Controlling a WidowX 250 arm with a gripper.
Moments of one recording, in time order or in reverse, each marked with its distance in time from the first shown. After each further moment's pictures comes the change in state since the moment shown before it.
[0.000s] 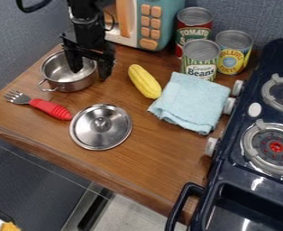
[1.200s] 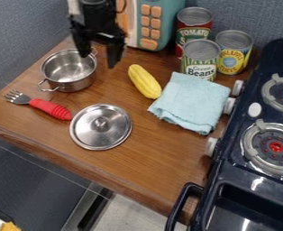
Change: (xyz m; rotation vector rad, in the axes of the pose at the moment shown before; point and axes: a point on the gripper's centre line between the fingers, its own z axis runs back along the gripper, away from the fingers) arm 0.006 -0.014 0.033 0.002 -0.039 -0.020
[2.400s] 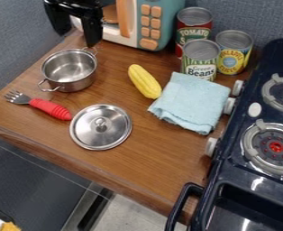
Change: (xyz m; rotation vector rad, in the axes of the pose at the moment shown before) arm -0.024 0.008 0.068 -0.021 -0.065 -0.068
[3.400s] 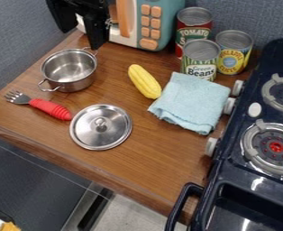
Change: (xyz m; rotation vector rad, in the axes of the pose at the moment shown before) arm -0.027 -0.039 0.039 0.004 -0.071 -0.132
